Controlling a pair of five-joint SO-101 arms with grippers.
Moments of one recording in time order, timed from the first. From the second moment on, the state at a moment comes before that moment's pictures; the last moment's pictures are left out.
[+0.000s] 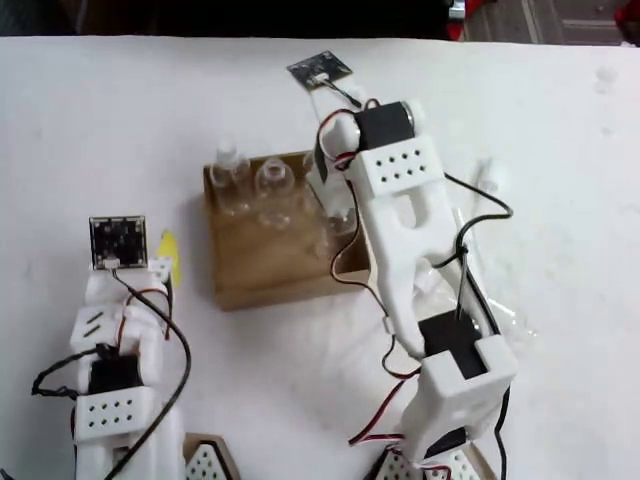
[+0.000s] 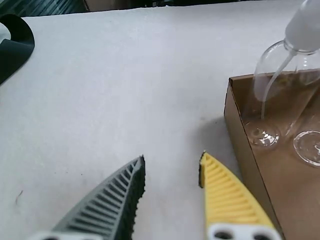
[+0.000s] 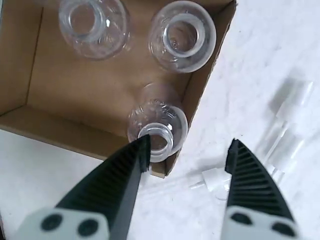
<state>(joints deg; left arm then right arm) -16.9 -73.6 91.0 21.7 -4.9 -22.1 12.5 -26.6 97.3 12.3</state>
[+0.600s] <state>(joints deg) -16.9 -73.6 91.0 21.7 -4.9 -23.6 12.4 -28.0 97.3 12.1</state>
